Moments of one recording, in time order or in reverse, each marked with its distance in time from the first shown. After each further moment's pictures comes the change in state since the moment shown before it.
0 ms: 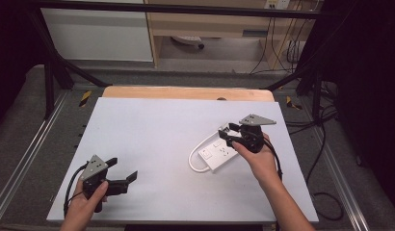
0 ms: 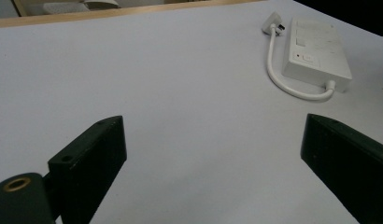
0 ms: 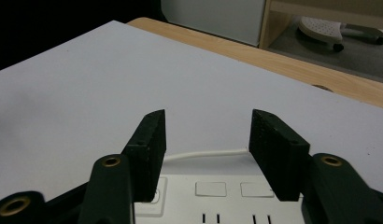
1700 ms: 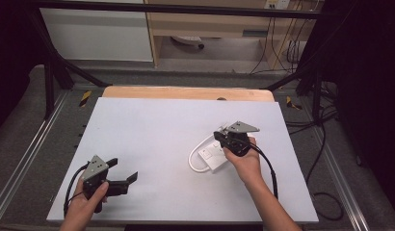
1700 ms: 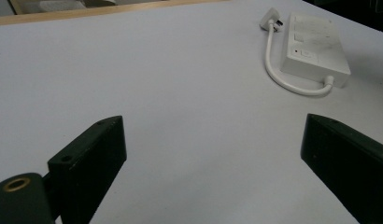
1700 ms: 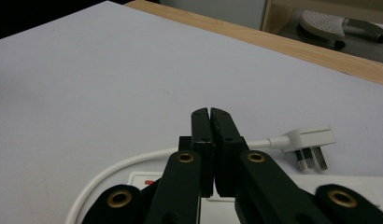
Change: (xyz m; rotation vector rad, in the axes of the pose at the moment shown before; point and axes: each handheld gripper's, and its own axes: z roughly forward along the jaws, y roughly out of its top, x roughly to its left) left arm -0.001 -0.001 0.001 0.012 -0.012 0.008; right arm 0.011 -0.030 0.041 0.008 -0.015 -0.024
